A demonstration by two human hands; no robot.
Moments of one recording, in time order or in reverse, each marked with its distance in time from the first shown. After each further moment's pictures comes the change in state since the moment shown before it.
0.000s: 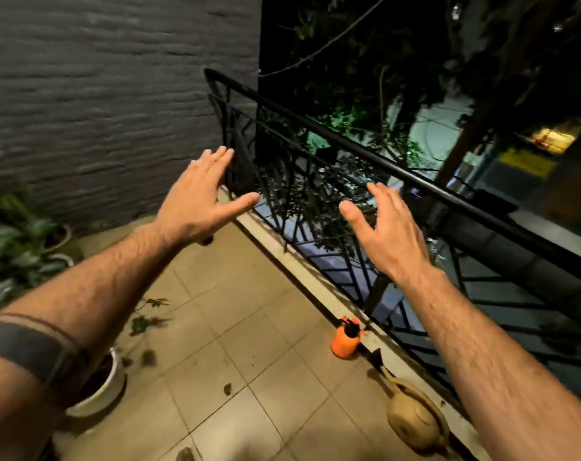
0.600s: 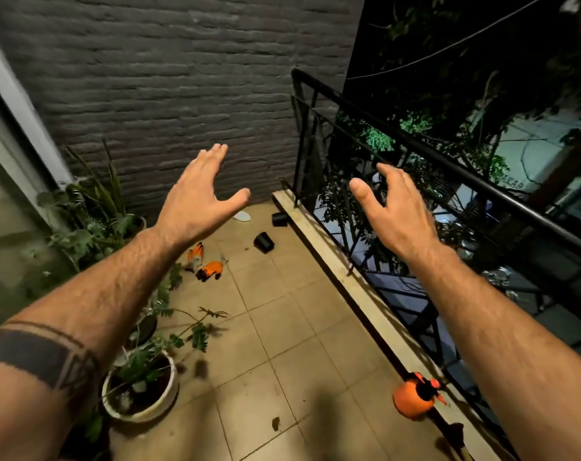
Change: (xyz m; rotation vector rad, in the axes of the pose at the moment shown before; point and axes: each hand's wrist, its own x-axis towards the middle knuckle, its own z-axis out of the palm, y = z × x) left_hand 0.066 -0.238 -0.054 0.029 0.102 -0.317; right_hand 0.202 -0.167 0.177 0.125 -0.059 -0.149
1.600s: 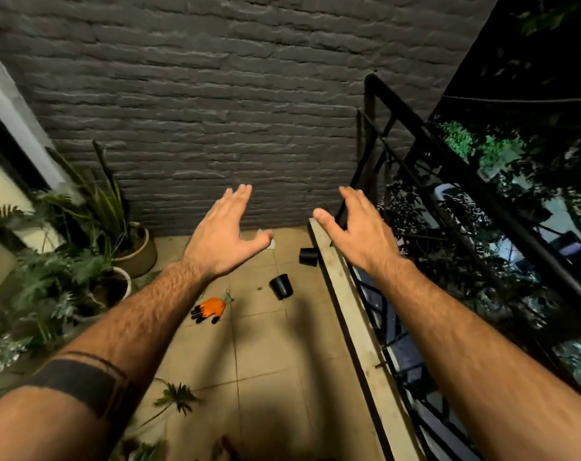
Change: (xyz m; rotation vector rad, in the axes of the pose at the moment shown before) left_hand 0.377 -0.165 0.227 0.057 -0.061 -0.271; right_hand 0.461 0.037 0.291 -0.014 -0.432 -0.224
